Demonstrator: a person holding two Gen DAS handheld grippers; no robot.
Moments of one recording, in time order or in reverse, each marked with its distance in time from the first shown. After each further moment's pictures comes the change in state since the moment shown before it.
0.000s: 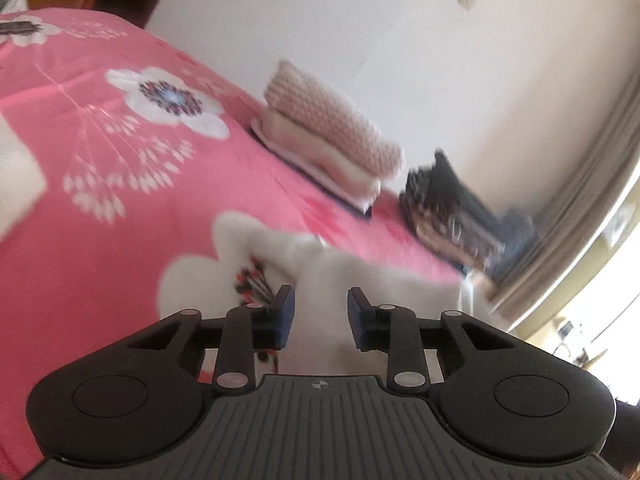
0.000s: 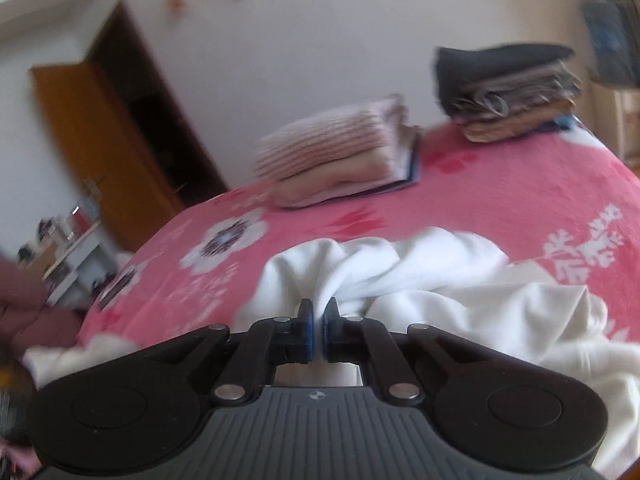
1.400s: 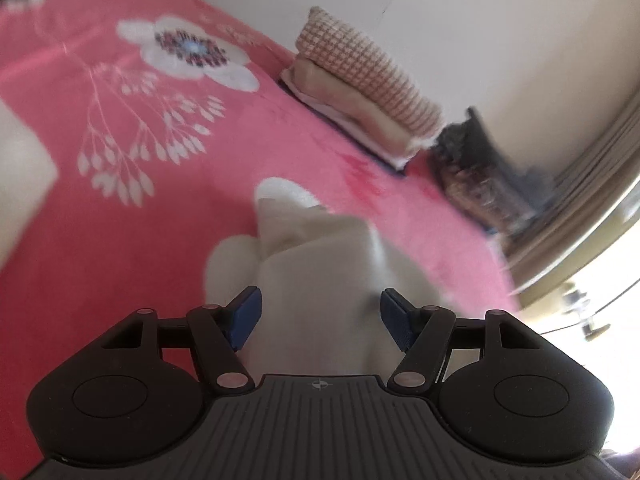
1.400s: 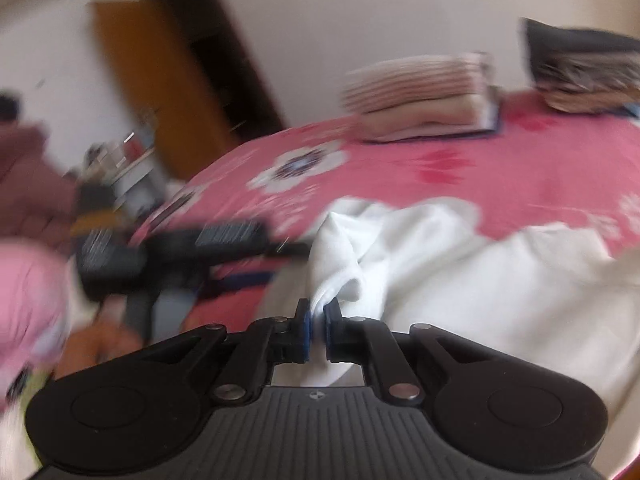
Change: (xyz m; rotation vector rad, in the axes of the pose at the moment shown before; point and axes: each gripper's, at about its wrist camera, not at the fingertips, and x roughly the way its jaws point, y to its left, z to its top) left arm 0.029 0.040 0.022 -0.028 0.226 0.021; right arm 0.015 0.065 -0.033 -0.185 0.155 0.143
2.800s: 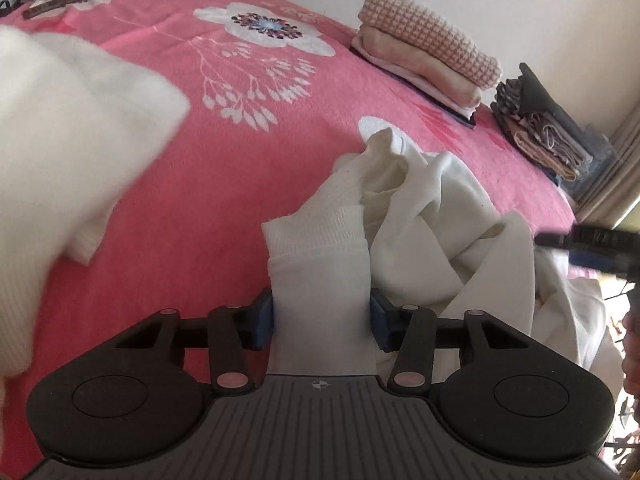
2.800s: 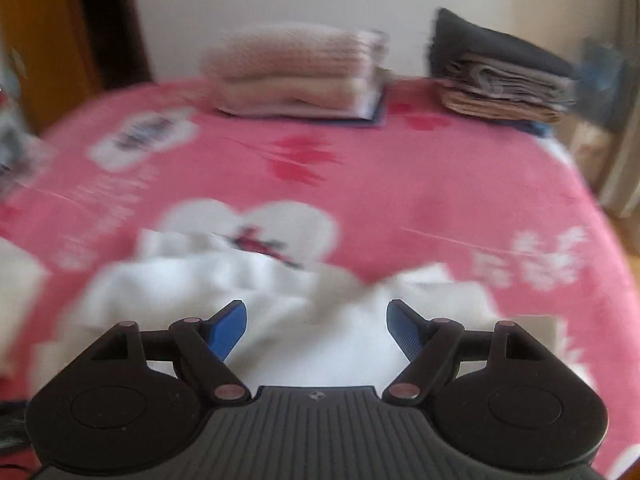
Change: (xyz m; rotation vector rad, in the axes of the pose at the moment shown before) left arm -0.035 0.030 -0.062 0.110 0.029 0.274; right arm 0.054 -0.050 0.057 0.040 0.180 -0.534
